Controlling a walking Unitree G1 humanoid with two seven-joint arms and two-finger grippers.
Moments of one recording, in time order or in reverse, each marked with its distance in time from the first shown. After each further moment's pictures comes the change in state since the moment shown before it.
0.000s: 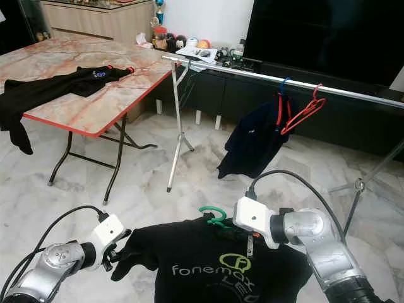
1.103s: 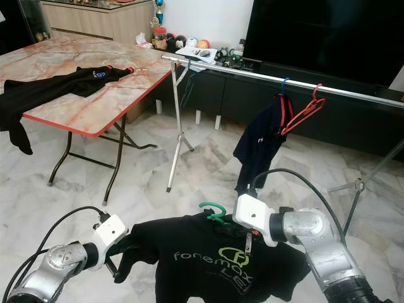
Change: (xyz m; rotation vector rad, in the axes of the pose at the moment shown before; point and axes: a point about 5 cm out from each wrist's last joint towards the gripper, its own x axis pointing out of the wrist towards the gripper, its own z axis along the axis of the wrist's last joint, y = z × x) left arm 0.004 -0.001 -0.004 -0.011 -0.007 0.033; right arm 0.001 -0.002 0.001 0.006 -0.016 -0.040
